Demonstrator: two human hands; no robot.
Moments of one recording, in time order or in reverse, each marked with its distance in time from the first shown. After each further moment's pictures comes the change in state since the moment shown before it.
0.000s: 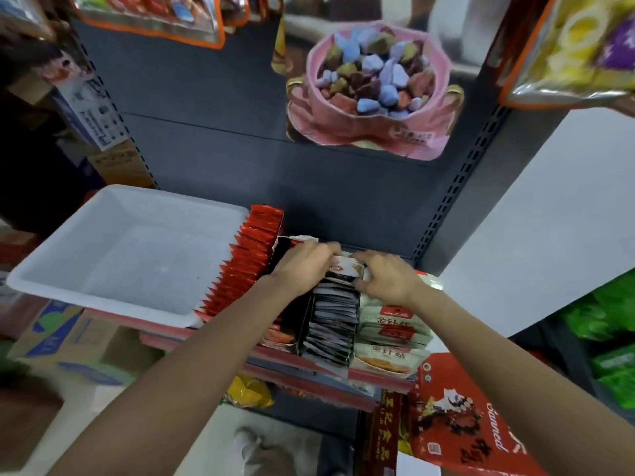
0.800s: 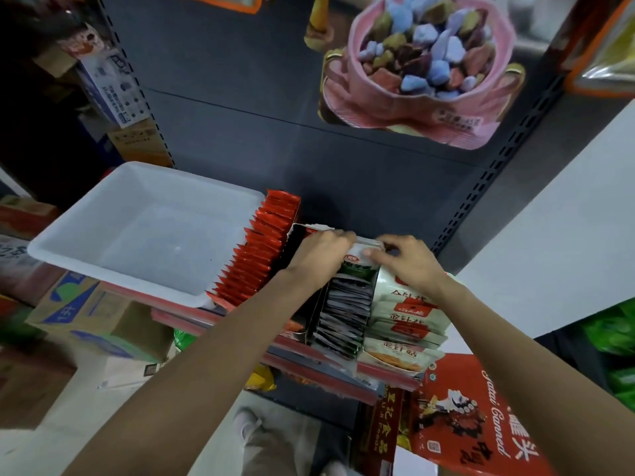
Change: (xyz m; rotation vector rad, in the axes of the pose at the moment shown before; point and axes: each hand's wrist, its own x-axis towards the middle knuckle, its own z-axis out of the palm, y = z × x) left_hand -0.003 0.005 0.005 0.153 0.109 0.038; right_hand 0.010 0.017 0.002 0.387 0.167 0.044
